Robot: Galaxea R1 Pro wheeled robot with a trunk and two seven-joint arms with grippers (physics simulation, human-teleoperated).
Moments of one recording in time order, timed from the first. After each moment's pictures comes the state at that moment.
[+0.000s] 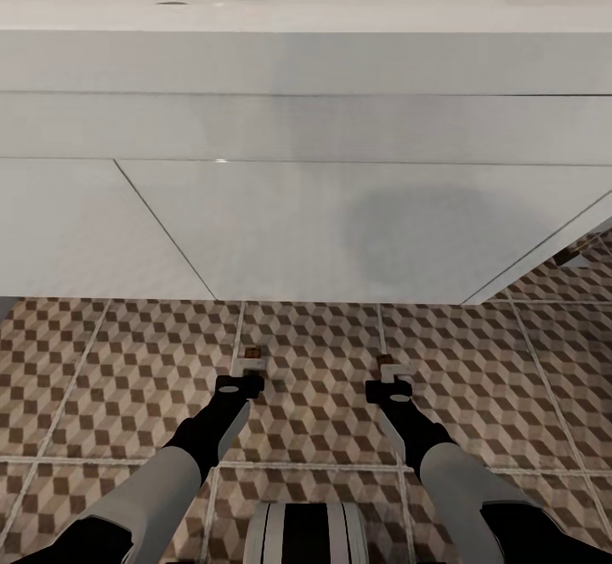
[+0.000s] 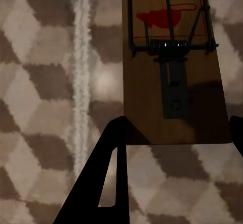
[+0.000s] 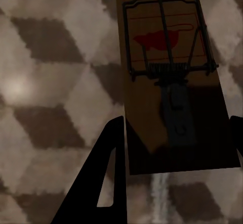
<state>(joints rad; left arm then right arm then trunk) -0.77 -0.13 -0.22 -0.51 0.13 0.25 0.33 -0.82 0.11 -0.02 -0.33 0.07 0.08 -0.22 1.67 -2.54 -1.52</state>
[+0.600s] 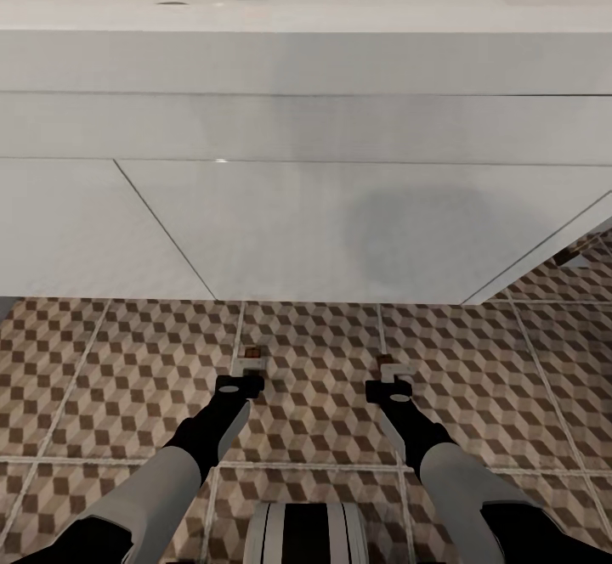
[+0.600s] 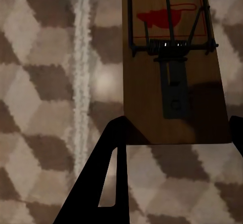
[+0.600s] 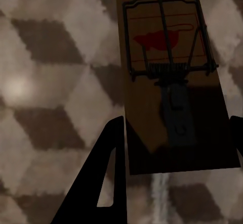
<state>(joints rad) -0.77 -0.13 -0.22 -0.51 0.13 0.25 0.33 -0.82 0.11 -0.02 -0.33 0.07 0.08 -0.22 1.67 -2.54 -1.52</state>
